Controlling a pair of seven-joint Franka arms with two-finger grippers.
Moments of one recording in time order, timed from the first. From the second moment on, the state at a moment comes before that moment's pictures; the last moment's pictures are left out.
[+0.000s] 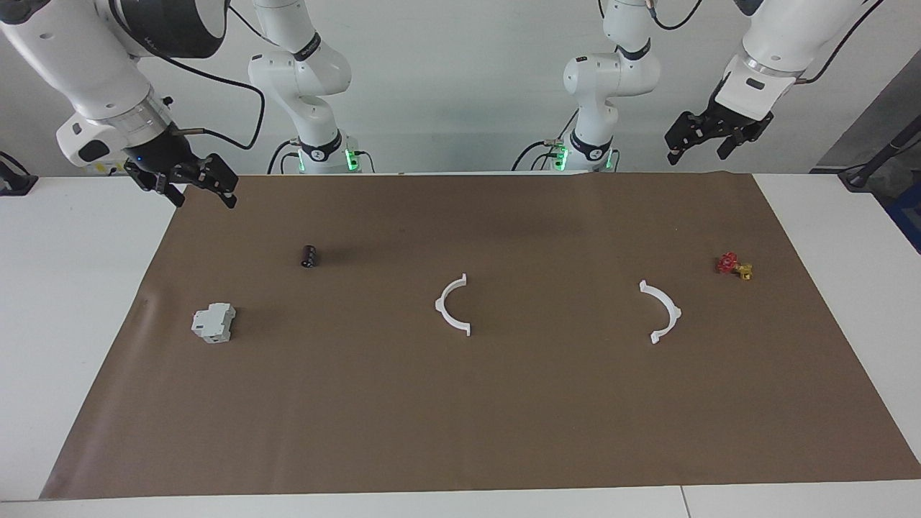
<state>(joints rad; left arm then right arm) -0.02 -0.09 -0.08 -1.58 -0.01 1.37 -0.15 0.03 0.00 -0.14 -1.61 0.07 1.55 0.01</state>
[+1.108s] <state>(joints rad) 0.10 0.10 -0.05 -1.91 -0.01 2.14 0.13 0.03 0.00 -0.14 -1.61 0.07 1.55 0.01</state>
